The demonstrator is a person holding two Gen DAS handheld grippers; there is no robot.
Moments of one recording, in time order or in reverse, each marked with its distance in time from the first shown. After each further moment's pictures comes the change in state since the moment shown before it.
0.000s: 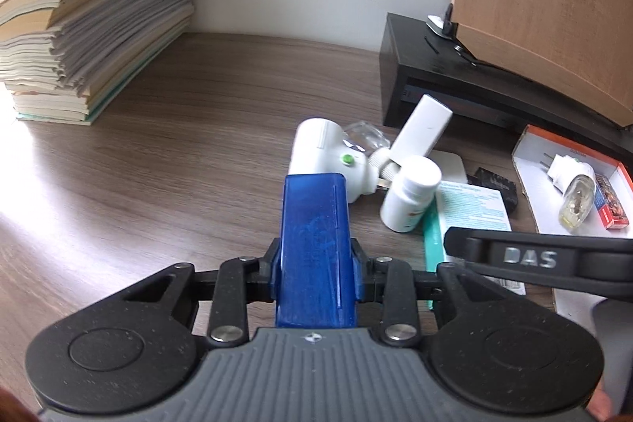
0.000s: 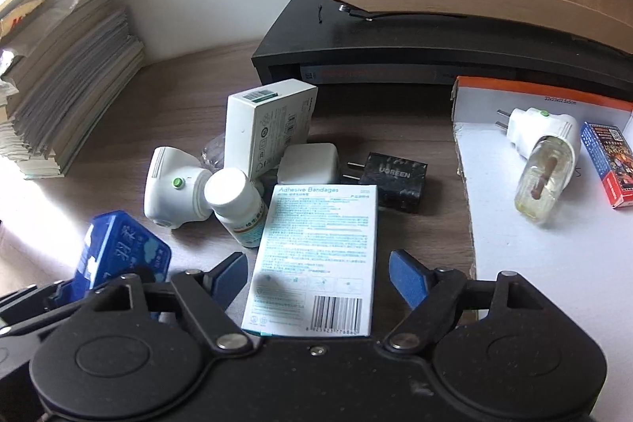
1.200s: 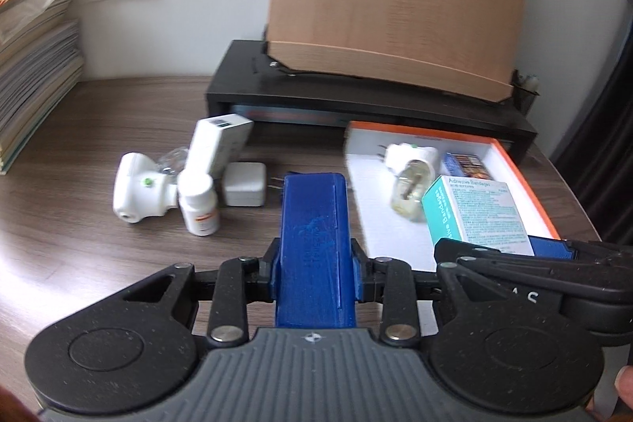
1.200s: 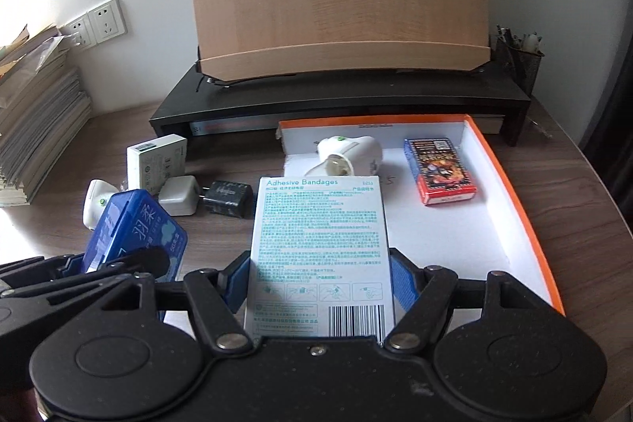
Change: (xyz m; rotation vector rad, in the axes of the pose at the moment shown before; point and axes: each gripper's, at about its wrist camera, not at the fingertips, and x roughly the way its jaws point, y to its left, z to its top) left arm -0.049 -0.134 -0.014 0.143 -0.058 -0.198; right arm -0.128 -0.125 -0.037 0.079 -0.162 -0.139
